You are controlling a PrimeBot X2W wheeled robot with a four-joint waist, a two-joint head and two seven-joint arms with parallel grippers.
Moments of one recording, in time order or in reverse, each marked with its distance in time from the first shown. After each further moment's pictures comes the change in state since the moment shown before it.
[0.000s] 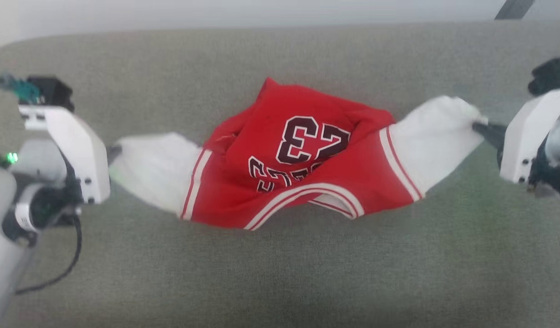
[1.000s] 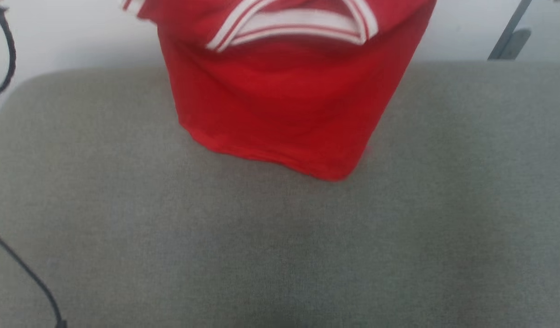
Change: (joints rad) left arm -0.607 -0.069 0.012 0.138 0.174 -0.091 -0.143; right arm -0.513 0.212 -0.133 0.101 -0.245 -0.001 -0.335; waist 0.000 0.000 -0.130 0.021
